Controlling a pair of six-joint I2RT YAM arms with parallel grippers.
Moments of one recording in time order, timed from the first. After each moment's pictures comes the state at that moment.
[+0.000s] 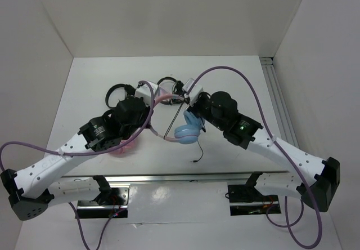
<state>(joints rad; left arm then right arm) -0.89 1.05 1.17 -0.64 -0.46 -0.19 0.85 1.12 1.01 -0.05 0.16 -0.37</state>
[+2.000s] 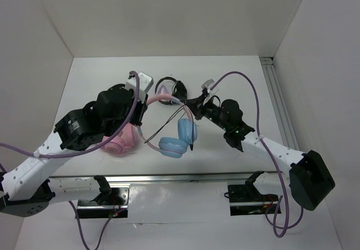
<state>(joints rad) -0.93 1.07 1.51 -0.94 -0.44 -0.14 0.62 1.19 0.64 0.56 -0.19 0.08</state>
